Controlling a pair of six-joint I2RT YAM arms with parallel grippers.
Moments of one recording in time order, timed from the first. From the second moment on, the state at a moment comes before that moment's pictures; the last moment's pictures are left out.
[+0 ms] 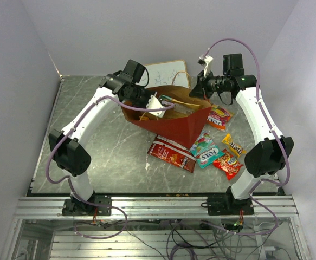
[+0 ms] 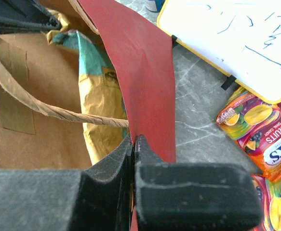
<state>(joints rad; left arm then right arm) -0.54 1.78 1.87 -1.02 0.40 1.57 0.17 1.70 1.76 -0.81 -0.77 -0.35</state>
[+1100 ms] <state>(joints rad) -0.47 1.73 1.77 -1.09 0.46 1.95 0.18 1.76 1.87 -0.88 -0.72 -0.31</state>
